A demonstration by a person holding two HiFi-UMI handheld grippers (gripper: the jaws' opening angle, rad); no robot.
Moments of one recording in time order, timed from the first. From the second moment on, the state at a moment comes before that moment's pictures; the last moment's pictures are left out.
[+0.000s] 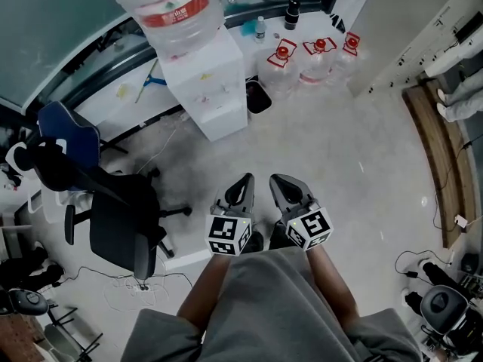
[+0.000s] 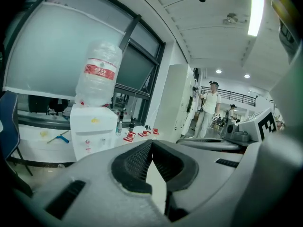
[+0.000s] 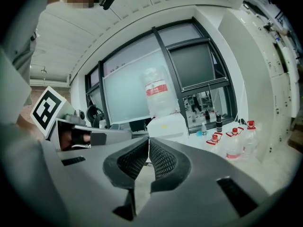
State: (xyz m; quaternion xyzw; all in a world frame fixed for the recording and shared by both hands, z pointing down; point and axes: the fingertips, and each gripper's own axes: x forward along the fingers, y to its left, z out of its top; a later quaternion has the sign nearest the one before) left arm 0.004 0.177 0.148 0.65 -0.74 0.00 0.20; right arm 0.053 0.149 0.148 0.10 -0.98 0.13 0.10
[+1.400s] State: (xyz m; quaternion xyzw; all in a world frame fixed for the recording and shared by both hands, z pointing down) left arm -0.145 -0.027 0.302 0.53 -0.80 0.00 0.29; right arm -0.084 -0.094 0.312 -0.02 -0.97 0.15 0.19
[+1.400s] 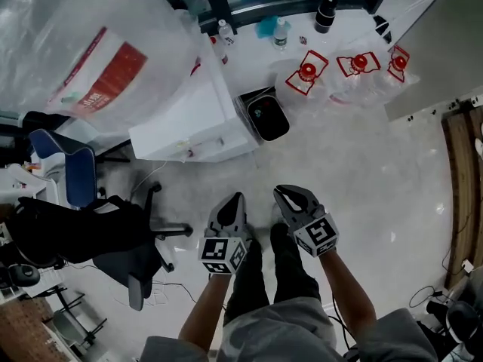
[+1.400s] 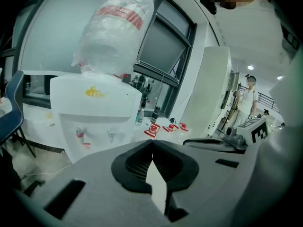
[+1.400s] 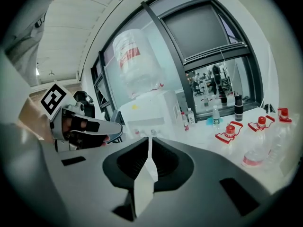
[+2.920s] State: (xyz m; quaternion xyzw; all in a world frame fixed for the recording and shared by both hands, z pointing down) left arm -0.236 -0.048 0.597 0.52 -0.79 0.05 0.32; right arm -0.211 -0.139 0.654 -0.07 -0.96 0.06 0.25
